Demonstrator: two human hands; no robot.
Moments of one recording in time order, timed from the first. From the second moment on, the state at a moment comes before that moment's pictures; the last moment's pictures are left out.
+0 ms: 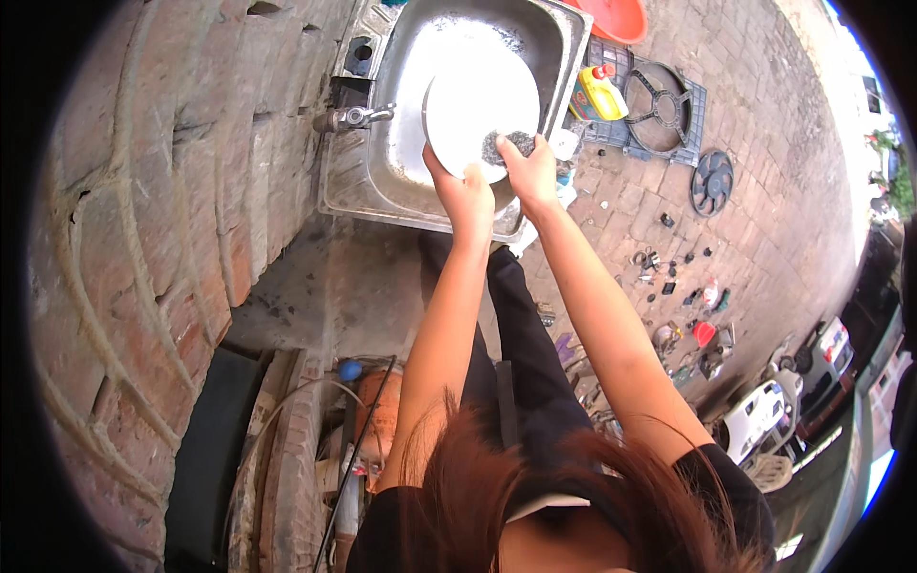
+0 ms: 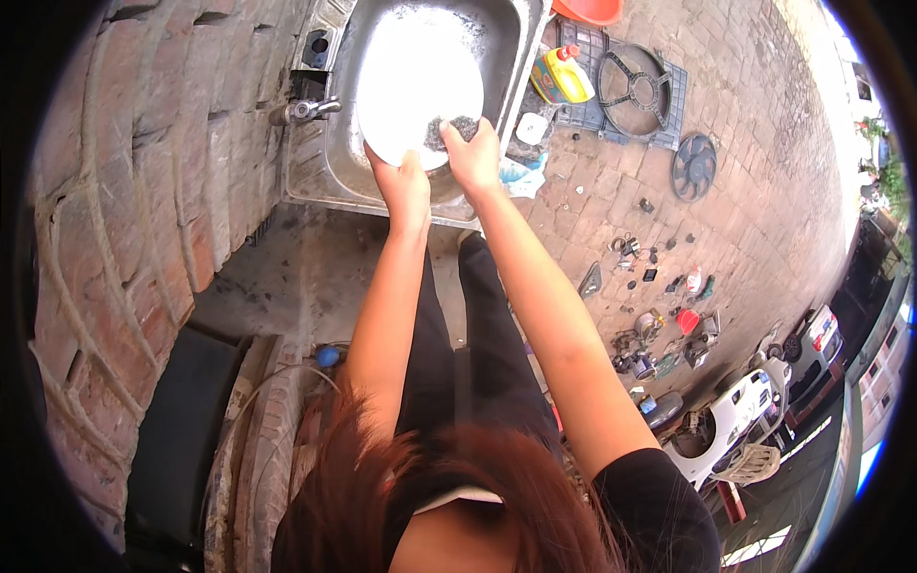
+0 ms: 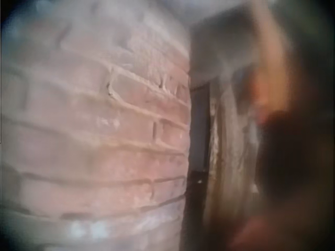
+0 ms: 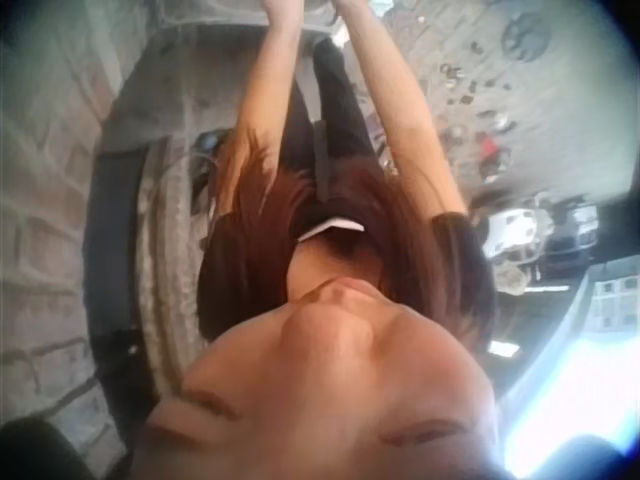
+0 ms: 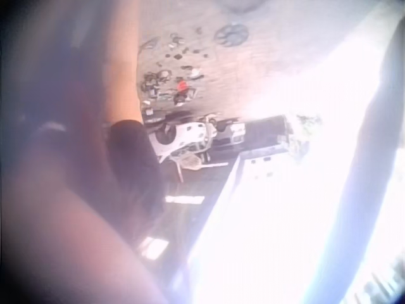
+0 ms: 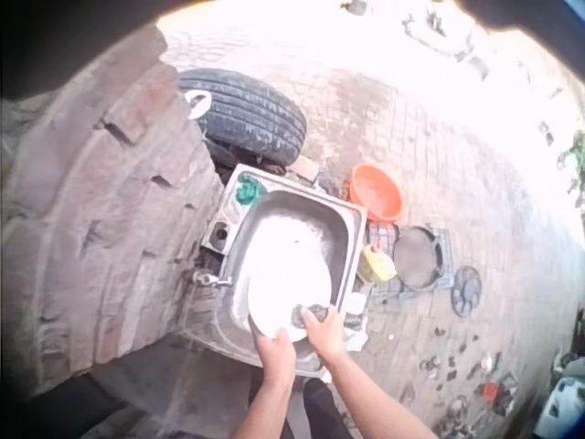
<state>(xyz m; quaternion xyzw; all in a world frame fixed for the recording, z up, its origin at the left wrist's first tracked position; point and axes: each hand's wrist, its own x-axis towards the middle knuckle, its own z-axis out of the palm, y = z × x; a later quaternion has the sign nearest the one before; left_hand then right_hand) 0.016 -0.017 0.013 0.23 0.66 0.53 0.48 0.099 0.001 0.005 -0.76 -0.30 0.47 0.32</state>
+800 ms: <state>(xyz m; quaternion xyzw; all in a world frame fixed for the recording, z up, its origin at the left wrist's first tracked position) 0.031 -0.025 0.011 0.28 0.67 0.49 0.48 0.123 -0.010 -0.016 -0.74 -0.30 0.46 0.39</state>
